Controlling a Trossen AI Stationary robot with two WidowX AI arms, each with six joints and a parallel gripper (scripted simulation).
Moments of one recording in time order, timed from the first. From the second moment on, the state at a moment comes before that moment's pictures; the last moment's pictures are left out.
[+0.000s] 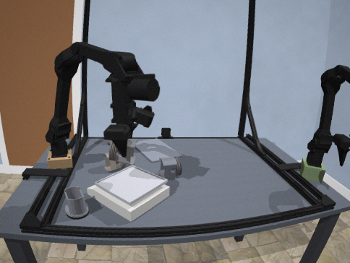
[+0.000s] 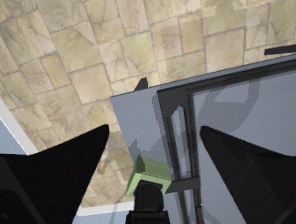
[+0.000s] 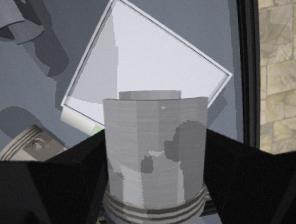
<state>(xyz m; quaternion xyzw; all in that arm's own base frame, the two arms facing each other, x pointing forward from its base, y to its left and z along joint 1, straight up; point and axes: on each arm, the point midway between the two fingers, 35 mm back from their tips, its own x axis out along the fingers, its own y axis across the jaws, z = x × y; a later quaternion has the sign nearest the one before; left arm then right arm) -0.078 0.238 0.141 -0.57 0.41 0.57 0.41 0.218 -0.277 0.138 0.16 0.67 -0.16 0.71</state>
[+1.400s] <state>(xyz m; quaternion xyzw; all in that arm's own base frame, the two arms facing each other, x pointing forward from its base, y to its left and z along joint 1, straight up) -0.078 0.238 0.141 -0.57 0.41 0.57 0.41 0.218 -0.276 0.141 -0.19 0.61 0.16 0.75</state>
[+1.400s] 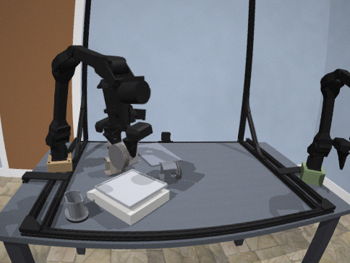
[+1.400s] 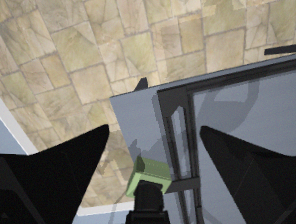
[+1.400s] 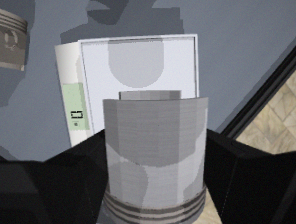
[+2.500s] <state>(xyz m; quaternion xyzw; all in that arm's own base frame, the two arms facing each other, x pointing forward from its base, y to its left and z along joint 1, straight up) -0.078 0.238 0.141 -0.57 0.41 0.57 0.41 0.224 -0.276 0.110 -0.27 0.57 0.23 0.74</state>
